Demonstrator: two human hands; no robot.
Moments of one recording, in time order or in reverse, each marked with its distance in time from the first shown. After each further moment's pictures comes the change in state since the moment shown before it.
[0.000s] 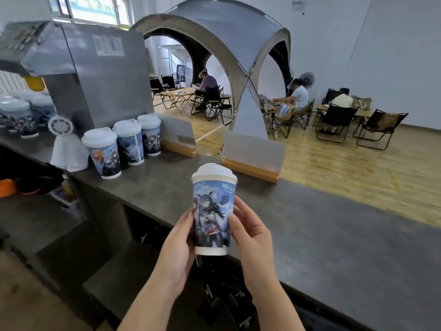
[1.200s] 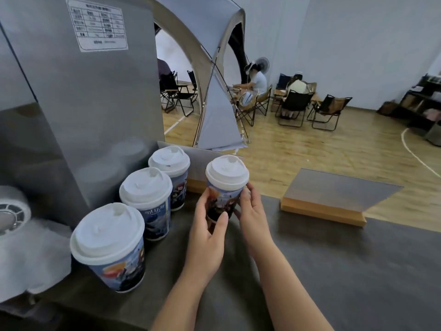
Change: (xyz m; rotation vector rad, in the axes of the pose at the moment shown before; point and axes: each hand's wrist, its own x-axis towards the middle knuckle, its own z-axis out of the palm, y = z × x) left_hand 0.324 0.092 -0.151 0.429 -0.196 0.413; right_hand 0.324 0.132 0.178 -0.254 0.311 -0.019
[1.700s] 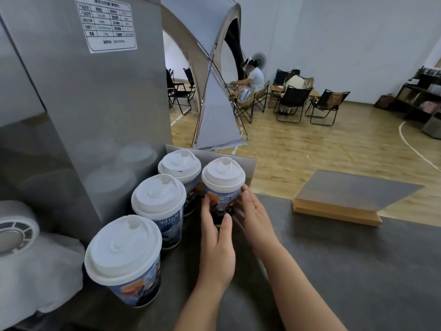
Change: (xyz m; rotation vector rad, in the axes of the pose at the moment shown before) left_hand 0.006 -0.003 -0.005 -0.078 0.058 -0.131; right_hand 0.009 0.002 0.025 -0.038 -0.076 0.027
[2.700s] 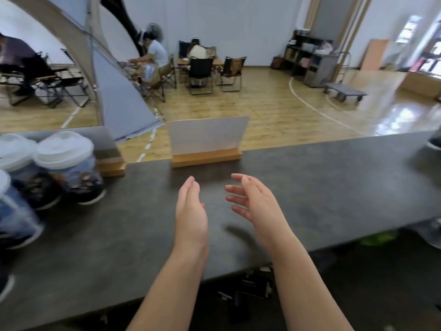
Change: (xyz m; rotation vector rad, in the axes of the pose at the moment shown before) left_hand -0.132 0.059 0.158 -0.180 -0.192 -0.426; right_hand -0.187 -0.064 -0.203 0.032 0.463 0.213
